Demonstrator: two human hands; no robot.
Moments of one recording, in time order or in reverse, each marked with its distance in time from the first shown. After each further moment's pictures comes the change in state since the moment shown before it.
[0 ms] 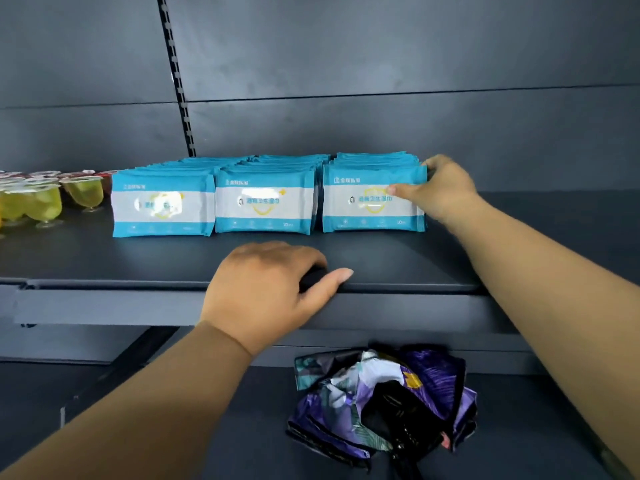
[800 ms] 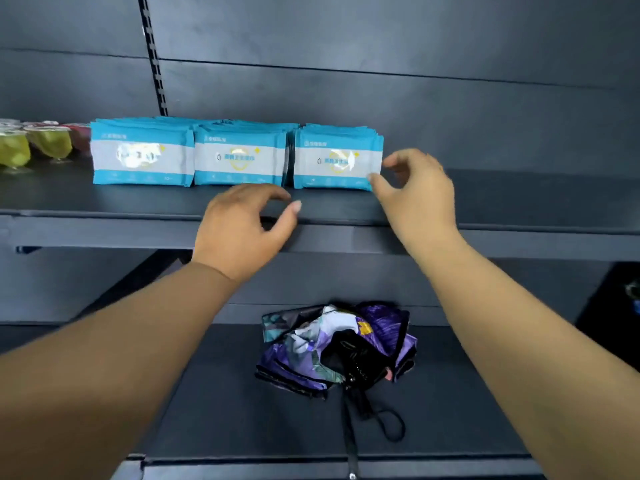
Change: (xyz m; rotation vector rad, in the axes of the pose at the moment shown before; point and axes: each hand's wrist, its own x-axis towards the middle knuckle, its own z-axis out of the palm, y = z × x) left_hand -0.013 0.018 -0.013 -0.279 0.140 -0.149; right_hand -0.128 -0.008 -0.030 -0.046 0.255 -0.235
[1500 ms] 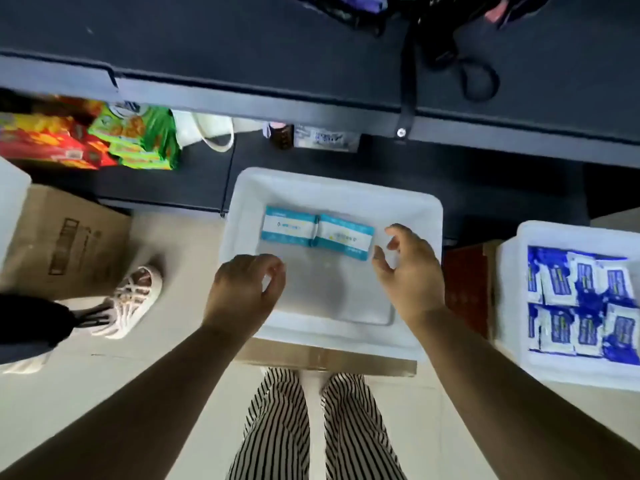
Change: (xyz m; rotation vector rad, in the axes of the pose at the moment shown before) left_hand -0.529 0.045 0.059 -0.029 -0.817 -0.632; right_hand -0.496 0.229 0.074 -0.223 -0.679 0.166
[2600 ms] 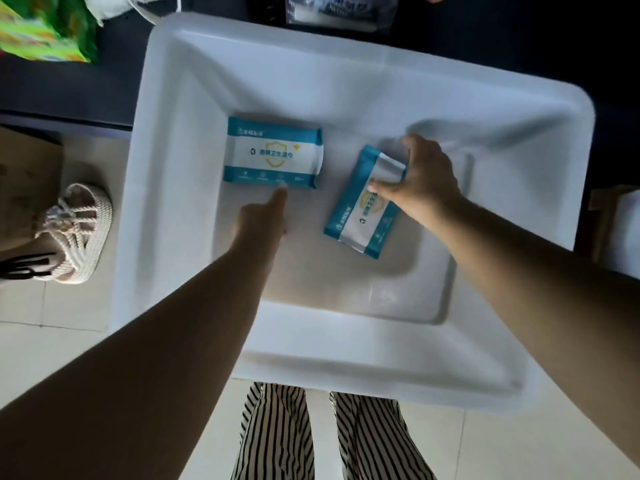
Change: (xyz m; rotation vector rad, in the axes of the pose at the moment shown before) left_hand 0.071 -0.073 0.194 -0.727 -0.230 -1.143; right_hand 0.058 0.112 0.193 -0.051 -0.572 0.364
